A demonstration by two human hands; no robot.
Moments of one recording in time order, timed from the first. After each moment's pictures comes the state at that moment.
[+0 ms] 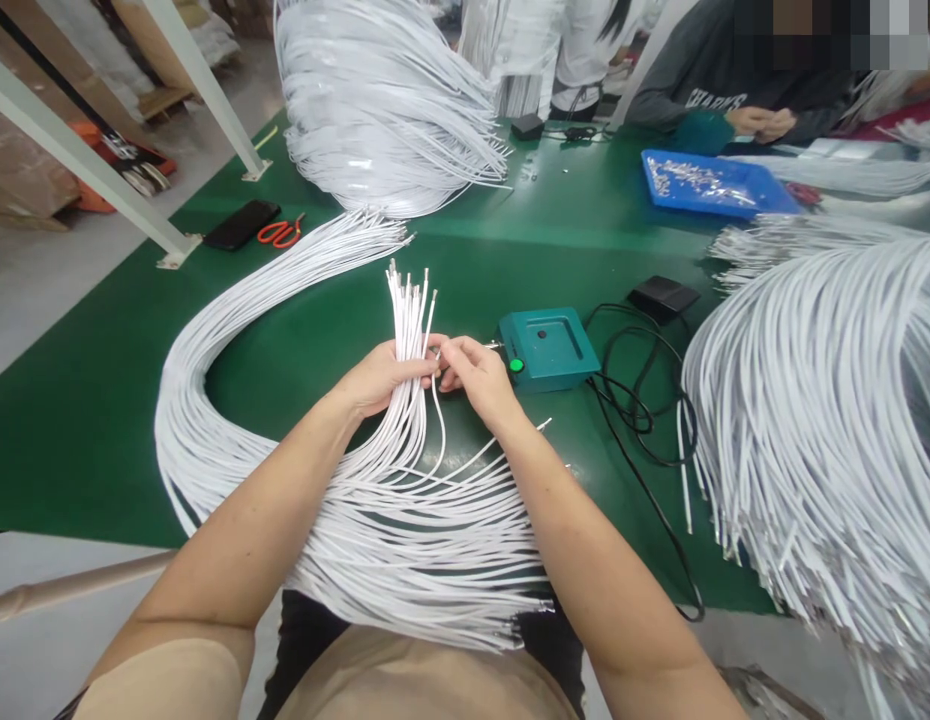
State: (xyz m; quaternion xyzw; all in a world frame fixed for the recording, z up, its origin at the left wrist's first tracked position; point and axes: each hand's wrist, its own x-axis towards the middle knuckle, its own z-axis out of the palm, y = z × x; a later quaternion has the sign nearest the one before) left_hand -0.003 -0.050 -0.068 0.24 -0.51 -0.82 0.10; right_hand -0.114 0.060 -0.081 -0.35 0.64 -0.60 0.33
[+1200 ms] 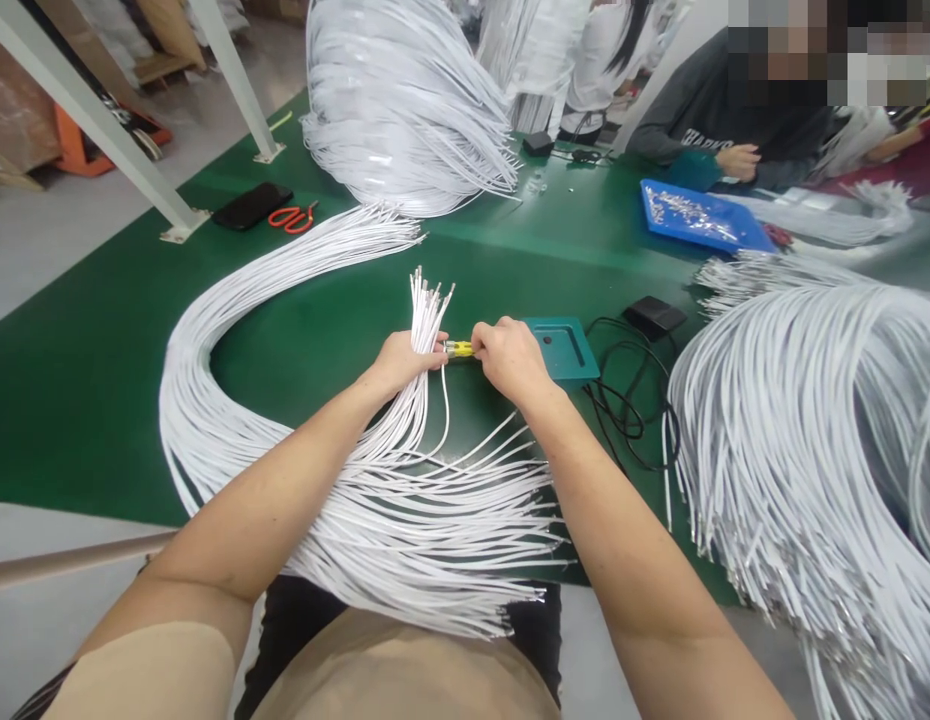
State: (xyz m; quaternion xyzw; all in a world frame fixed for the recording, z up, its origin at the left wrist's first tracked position) left_hand -0.014 -0.061 -0.097 0.32 -0.68 -0.63 0.20; right_hand -0.152 0.057 -0.053 -0.61 0.79 -0.07 -0.07
